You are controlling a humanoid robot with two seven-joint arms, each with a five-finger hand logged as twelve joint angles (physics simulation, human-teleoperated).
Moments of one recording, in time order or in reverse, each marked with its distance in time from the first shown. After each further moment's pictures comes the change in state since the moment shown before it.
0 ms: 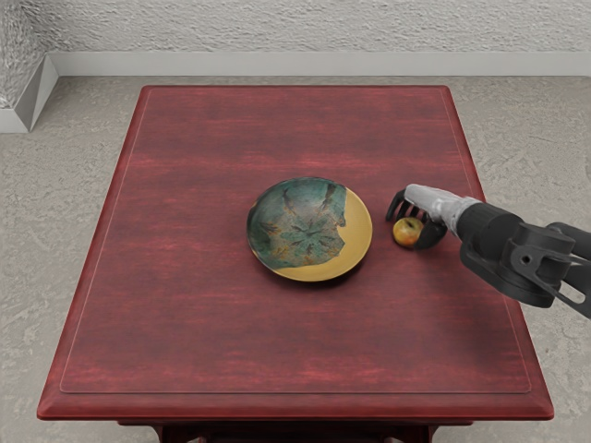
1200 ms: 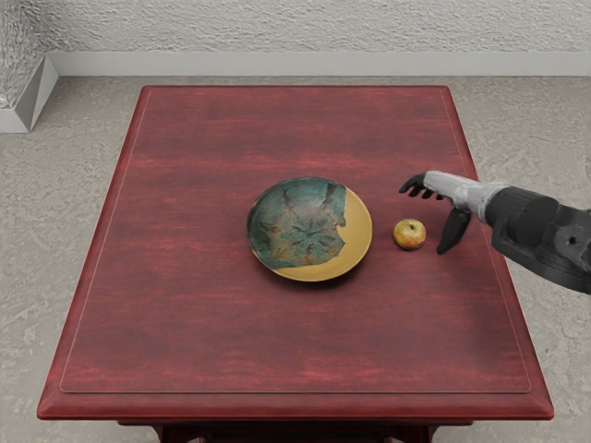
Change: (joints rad) left arm 0.000 0.000 0.000 0.000 0.000 0.000 0.000; right arm 0.006 -0.107 0.061 0.064 0.081 0.062 0.033
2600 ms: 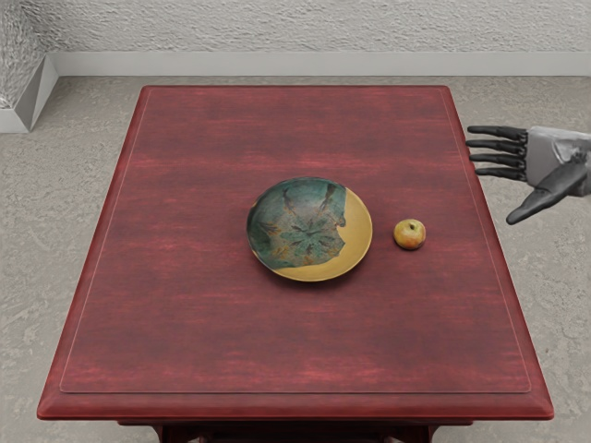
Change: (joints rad) left arm 0.000 0.000 0.000 0.000 0.000 0.000 0.000; right arm 0.078 -0.341 -0.060 -0.365 1.162 0.495 0.451
